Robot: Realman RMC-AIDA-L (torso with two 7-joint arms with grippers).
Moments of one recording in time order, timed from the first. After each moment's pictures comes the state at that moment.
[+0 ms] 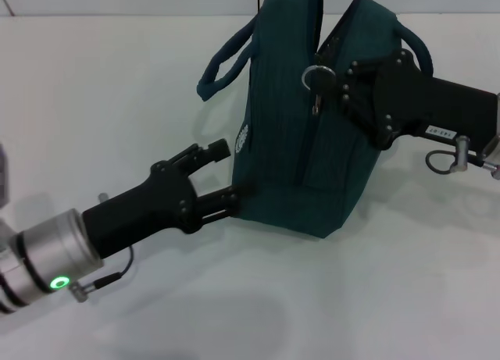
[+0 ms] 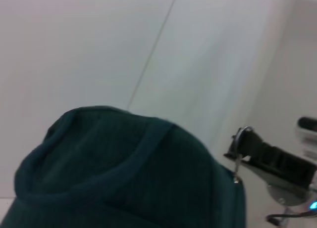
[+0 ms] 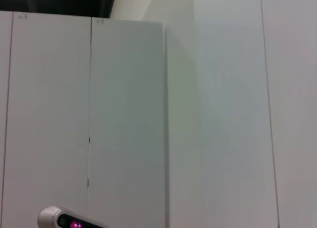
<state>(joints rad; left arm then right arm) -0.40 -2.10 0.80 0.20 1.56 1.66 -1.03 0.58 2.02 -1.32 -0.48 -1.08 -1.55 0.95</state>
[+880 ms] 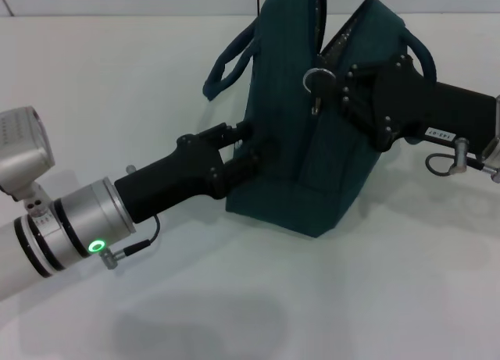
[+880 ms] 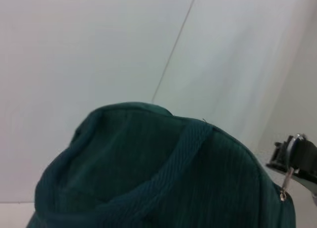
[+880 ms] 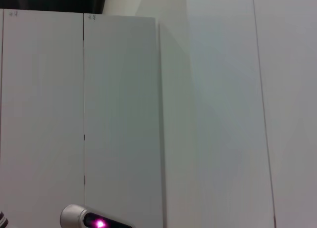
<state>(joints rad) -0.53 -2.10 0.79 0.09 1.50 1.52 -0.97 0.57 2.02 -1.32 -0.47 -1.08 -1.54 0.96</state>
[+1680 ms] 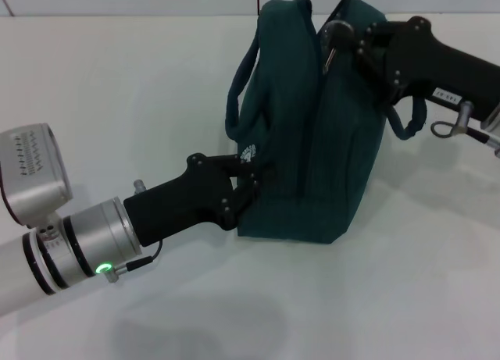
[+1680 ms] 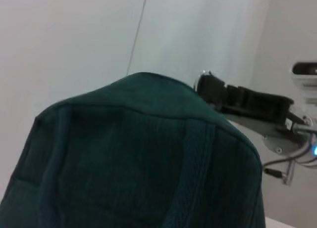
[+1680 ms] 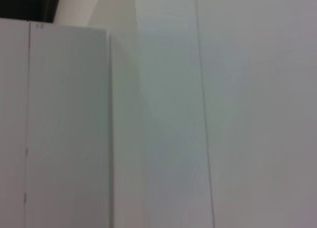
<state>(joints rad) -0.53 -2.10 0.84 0.06 1.52 1.52 -0.80 0.58 2.02 -1.31 -0.47 -0.97 -1.44 0.95</state>
